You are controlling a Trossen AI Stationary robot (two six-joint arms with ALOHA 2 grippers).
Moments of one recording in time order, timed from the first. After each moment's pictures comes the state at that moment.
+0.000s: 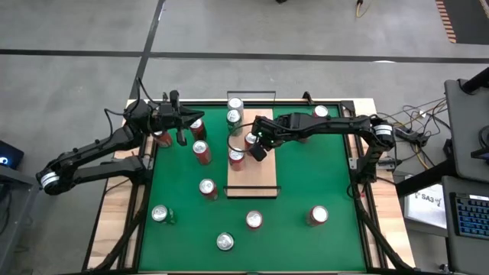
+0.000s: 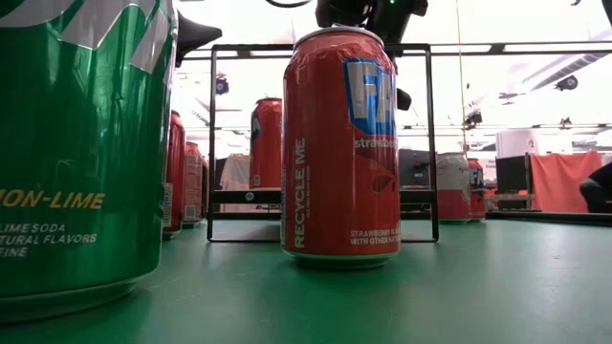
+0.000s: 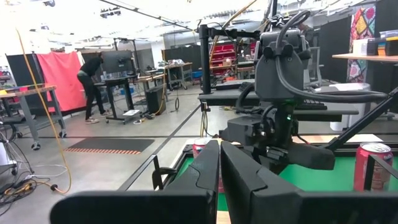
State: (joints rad) left arm 0.64 0.77 0.53 0.36 0.43 0.09; right arm -0.17 1.78 1.53 -0.88 0.14 0.58
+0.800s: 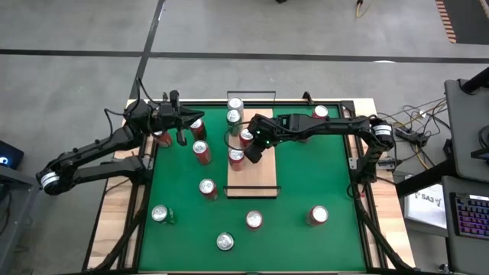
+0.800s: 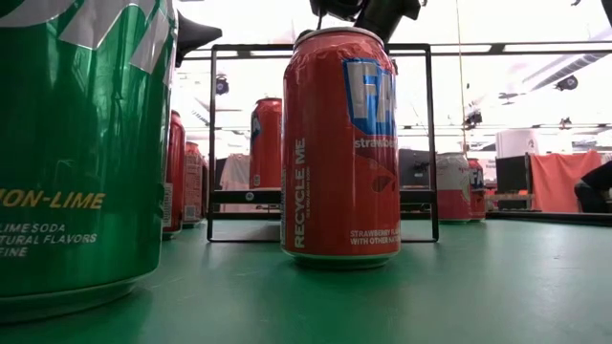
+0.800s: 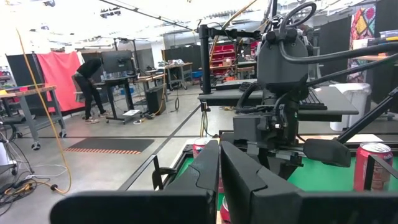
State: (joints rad) left arm 0.64 0.77 0.53 0.36 0.43 0.09; right arm -0.16 1.78 1.53 -0.71 0.08 0.45
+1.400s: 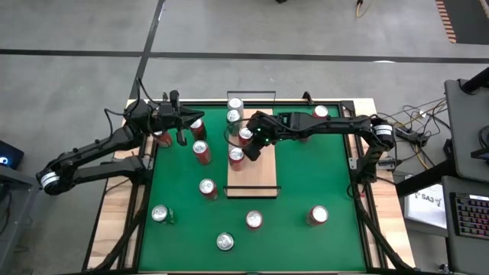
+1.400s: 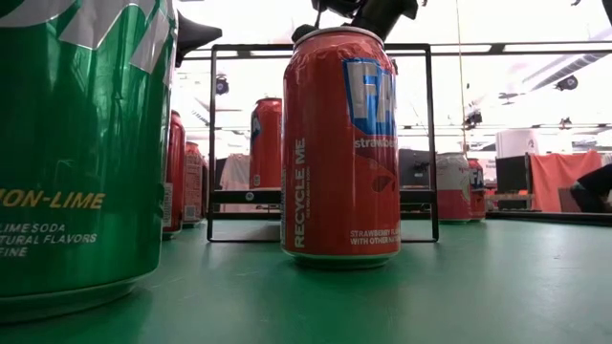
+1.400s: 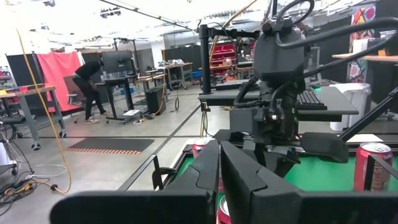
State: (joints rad) left arm 0.64 0.77 0.53 0.36 0.43 0.09; right arm -0.17 1.78 1.53 -0.66 0.08 0.43
